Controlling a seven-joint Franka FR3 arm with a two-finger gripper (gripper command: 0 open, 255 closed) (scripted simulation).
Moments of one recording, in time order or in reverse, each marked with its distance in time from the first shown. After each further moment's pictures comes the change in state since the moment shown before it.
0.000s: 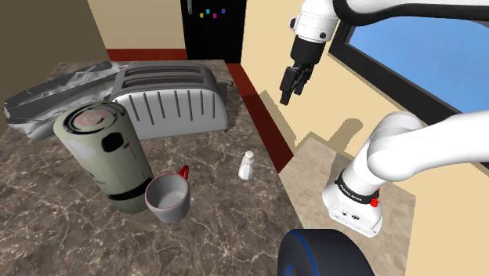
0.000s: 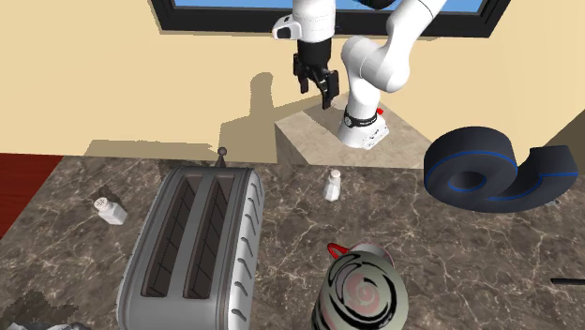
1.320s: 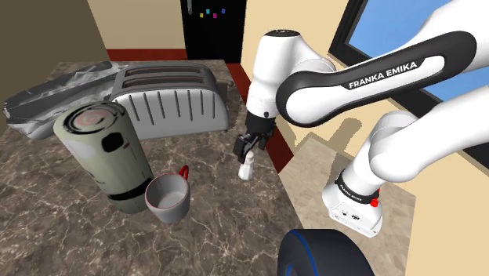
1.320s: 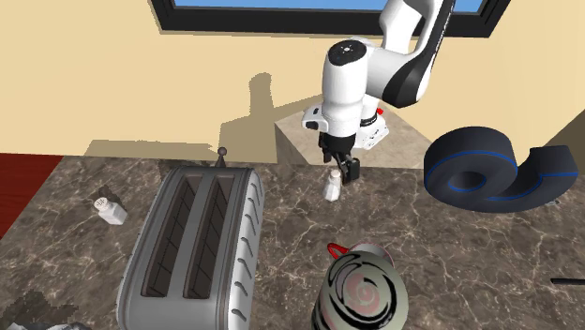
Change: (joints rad) arm 0.072 0.297 0.366 -0.150 0.217 0.506 0.327
